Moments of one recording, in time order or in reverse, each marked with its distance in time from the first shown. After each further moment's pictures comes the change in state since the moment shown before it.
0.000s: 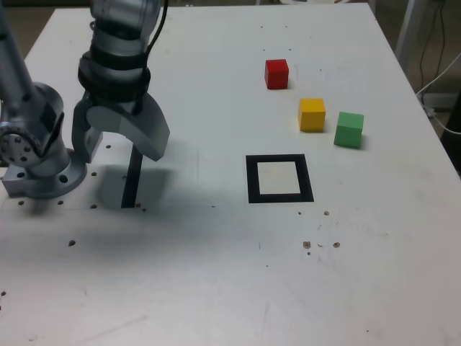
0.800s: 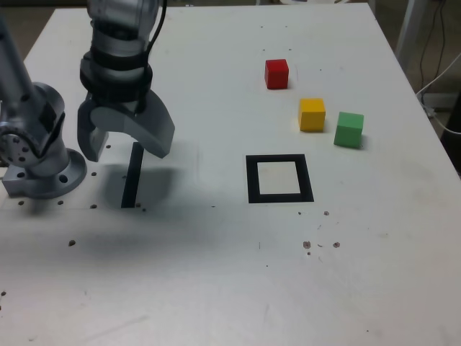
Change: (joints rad) arm -0.036 -0.017 -0.005 -0.030 0.028 -0.070
